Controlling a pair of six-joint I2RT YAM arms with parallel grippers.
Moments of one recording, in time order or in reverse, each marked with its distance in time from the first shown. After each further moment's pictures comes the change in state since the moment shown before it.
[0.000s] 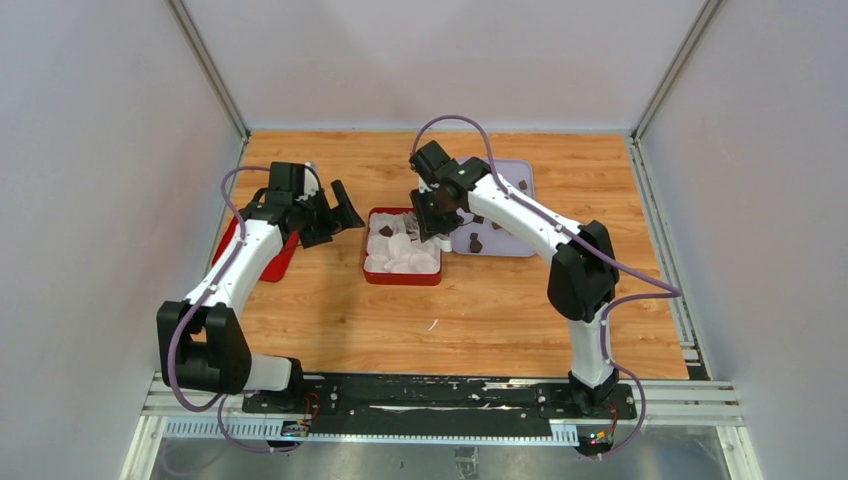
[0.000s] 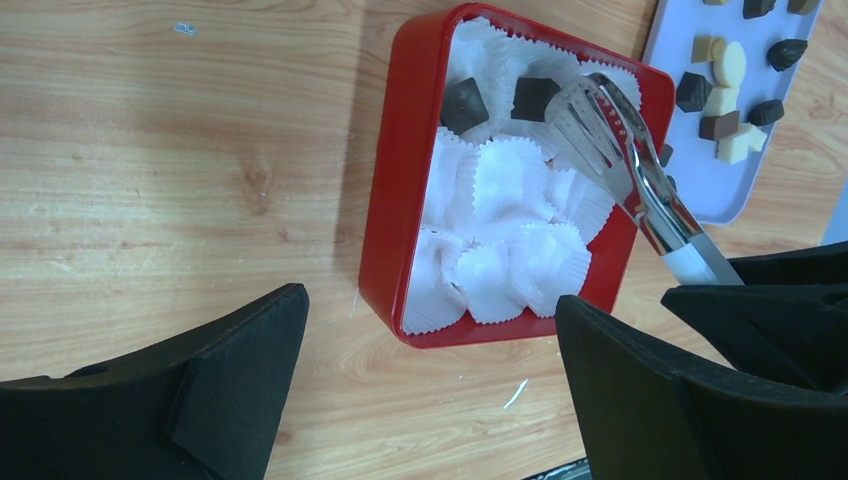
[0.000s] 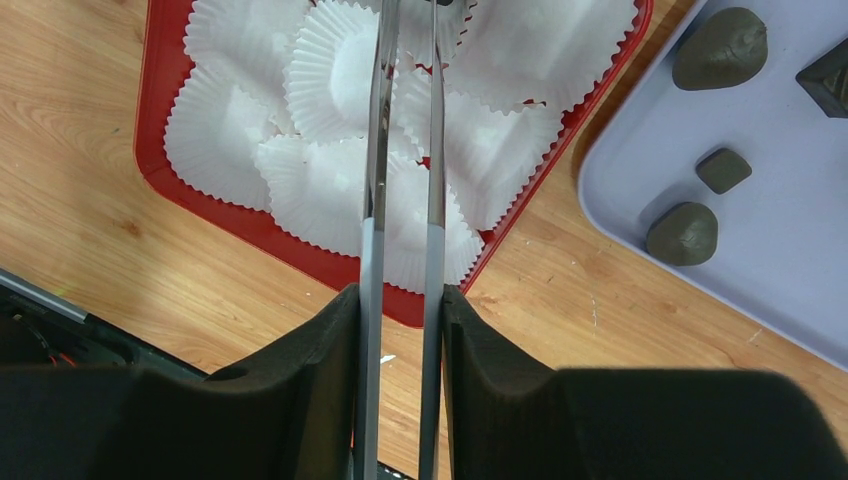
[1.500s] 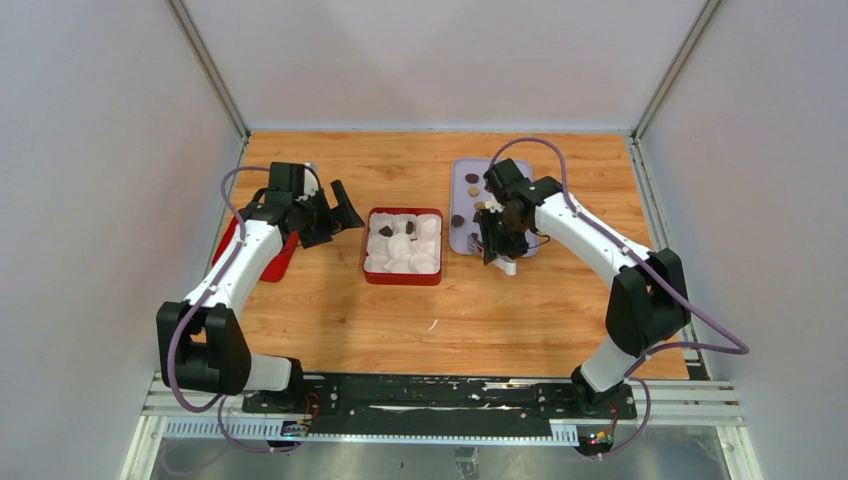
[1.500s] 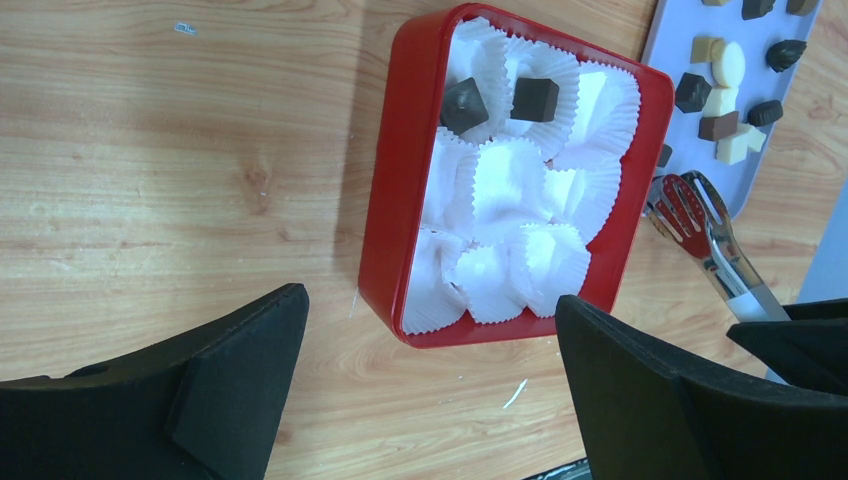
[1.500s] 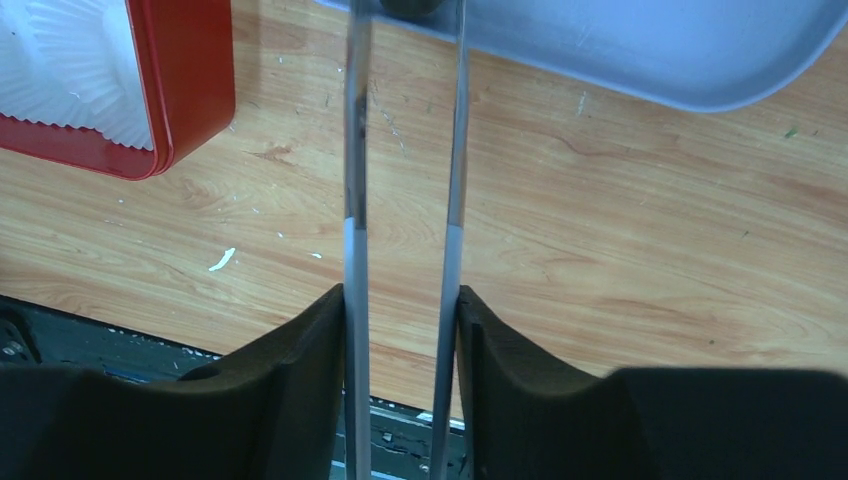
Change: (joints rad) left arm 0.000 -0.005 -0.004 0.000 -0.001 -0.002; right arm -0.233 -0.370 -0.505 -0.014 -0.002 -0.015
